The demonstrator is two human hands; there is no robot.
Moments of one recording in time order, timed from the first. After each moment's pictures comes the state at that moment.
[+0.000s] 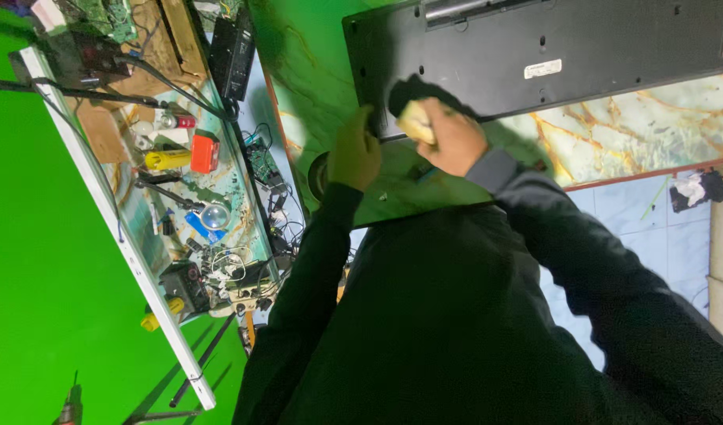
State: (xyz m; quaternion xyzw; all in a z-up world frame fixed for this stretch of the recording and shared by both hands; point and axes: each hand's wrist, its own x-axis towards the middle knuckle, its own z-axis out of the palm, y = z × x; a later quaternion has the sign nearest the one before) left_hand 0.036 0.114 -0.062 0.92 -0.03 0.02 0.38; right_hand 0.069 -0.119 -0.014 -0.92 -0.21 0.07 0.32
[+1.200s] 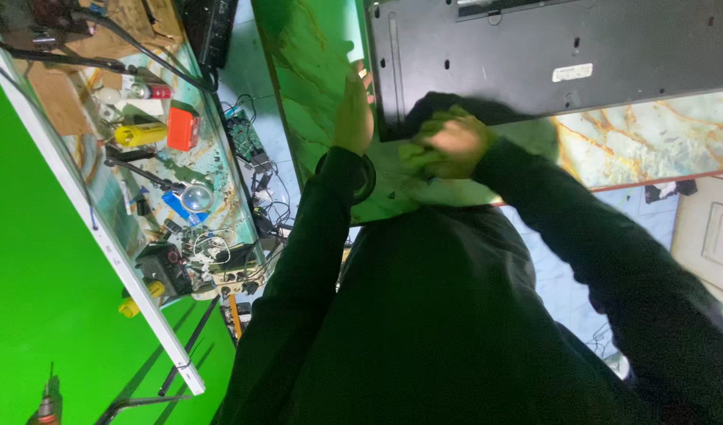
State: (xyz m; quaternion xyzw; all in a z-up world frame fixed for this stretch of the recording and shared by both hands) left_hand 0.100 0.140 -0.173 0.68 0.09 -0.10 0.72; right_hand 0.092 -0.101 -0.108 -0.87 -0.45 0.12 0.15
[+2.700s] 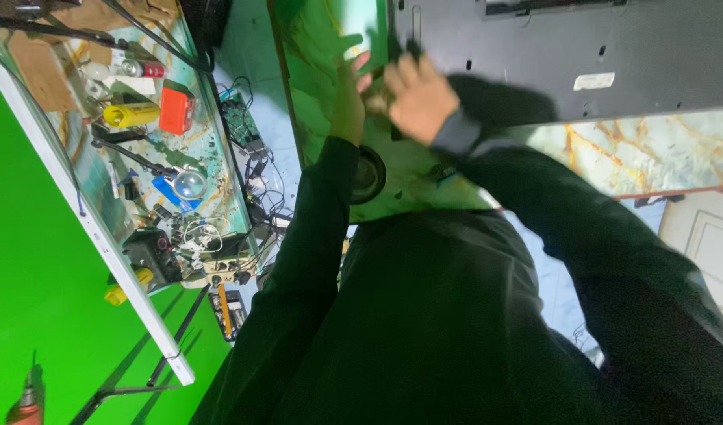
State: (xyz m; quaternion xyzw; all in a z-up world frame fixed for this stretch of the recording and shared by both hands) left_hand 0.121 0.168 -0.246 0.55 0.20 -0.11 0.80; right_hand 0.146 -0.004 -0.033 -0.87 -0.48 -0.11 -0.07
